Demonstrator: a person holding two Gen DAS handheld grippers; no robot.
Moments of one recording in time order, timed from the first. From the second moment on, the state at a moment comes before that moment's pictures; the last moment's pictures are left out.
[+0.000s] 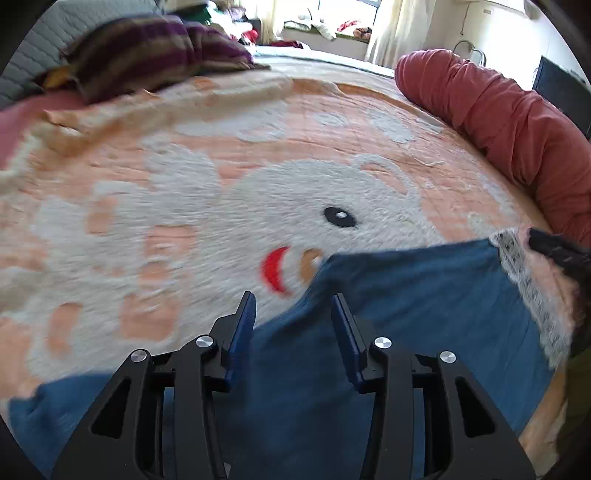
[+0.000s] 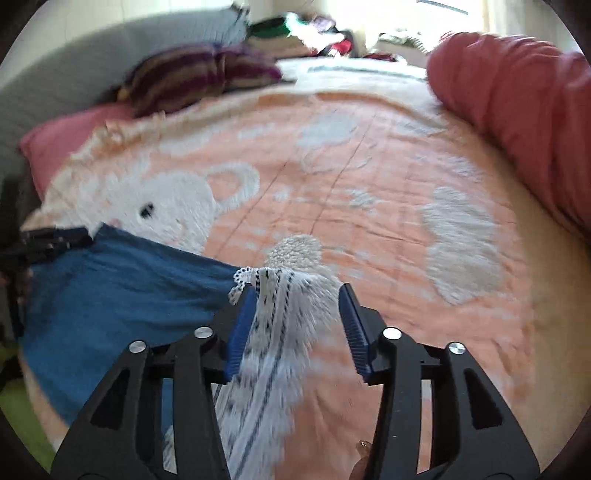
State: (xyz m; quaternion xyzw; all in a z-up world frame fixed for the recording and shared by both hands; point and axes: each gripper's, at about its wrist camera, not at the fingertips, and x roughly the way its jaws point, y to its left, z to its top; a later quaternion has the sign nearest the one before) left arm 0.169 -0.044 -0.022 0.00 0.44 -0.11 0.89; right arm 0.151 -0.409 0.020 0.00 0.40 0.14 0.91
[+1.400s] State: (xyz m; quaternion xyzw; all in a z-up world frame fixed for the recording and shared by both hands) left arm 0.023 0.022 0.001 -0.05 0.42 -0.09 0.90; right arm 0.027 -0.415 0.034 0.01 0.40 0.17 0.90
